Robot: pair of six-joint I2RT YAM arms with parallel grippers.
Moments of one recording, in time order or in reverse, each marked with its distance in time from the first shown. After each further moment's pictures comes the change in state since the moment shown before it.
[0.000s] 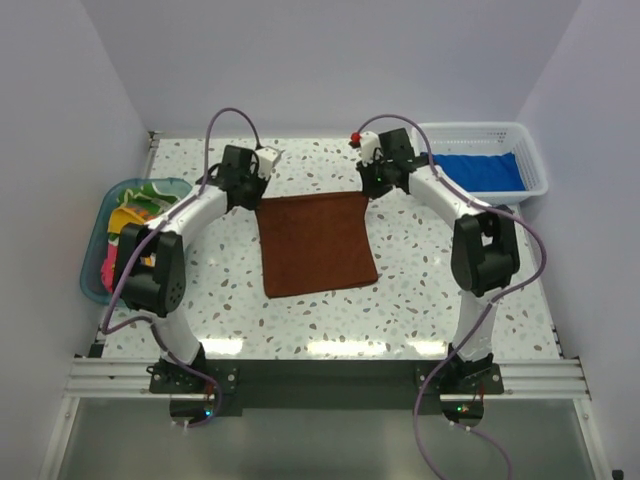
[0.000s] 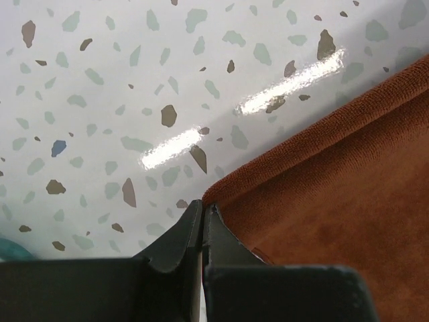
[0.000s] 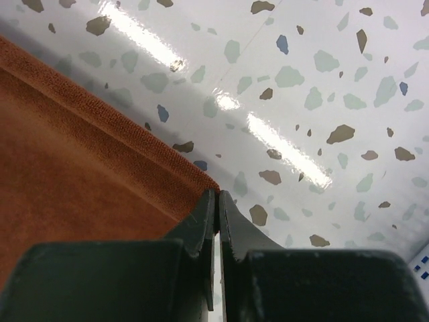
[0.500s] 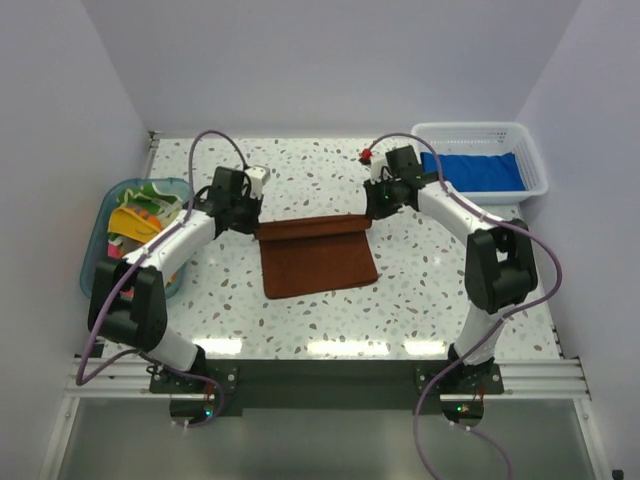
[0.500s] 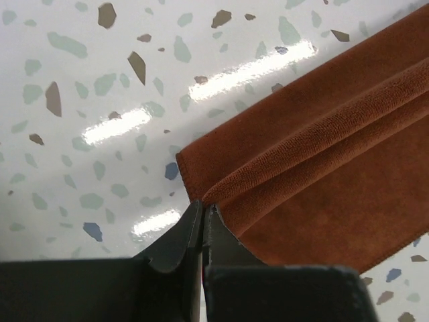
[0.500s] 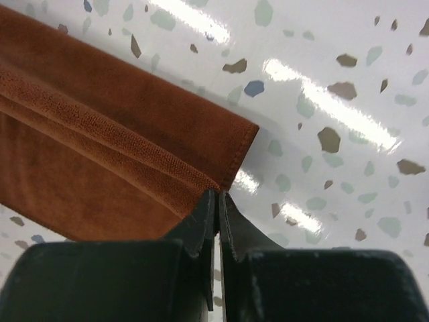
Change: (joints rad) left arm -0.020 -0.246 -0.243 -0.048 0.063 -0.202; right arm 0.001 -0.163 -0.231 -0.010 -0.066 0.163
